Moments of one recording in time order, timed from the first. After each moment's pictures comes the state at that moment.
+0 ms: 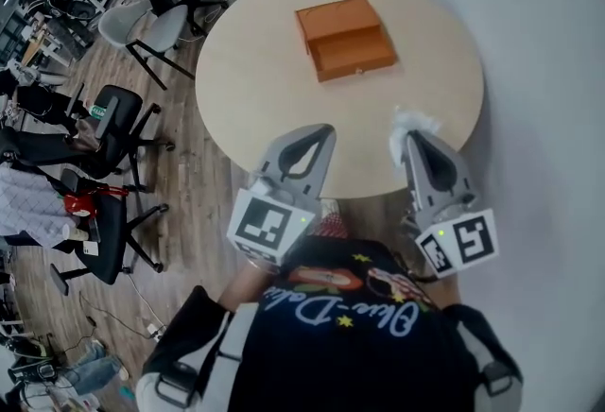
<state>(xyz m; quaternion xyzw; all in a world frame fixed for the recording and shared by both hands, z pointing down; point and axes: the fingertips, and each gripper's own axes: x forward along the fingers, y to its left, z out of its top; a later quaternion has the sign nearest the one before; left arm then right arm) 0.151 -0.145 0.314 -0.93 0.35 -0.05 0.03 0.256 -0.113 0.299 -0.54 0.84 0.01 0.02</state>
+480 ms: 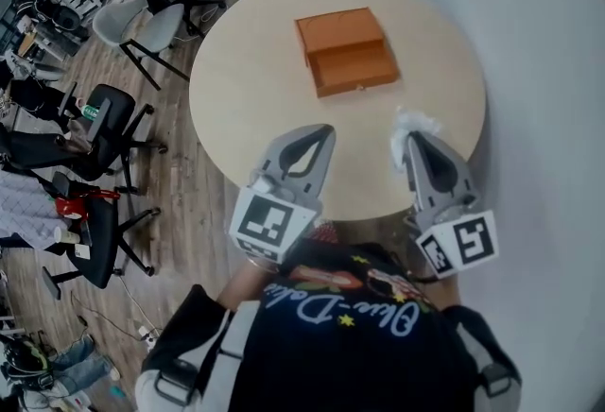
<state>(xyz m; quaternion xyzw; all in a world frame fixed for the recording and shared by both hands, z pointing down) 0.157 -0.201 0.323 -0.93 0.36 -0.06 0.02 0.264 -0.166 0.299 -0.53 0.85 0.01 0.00</state>
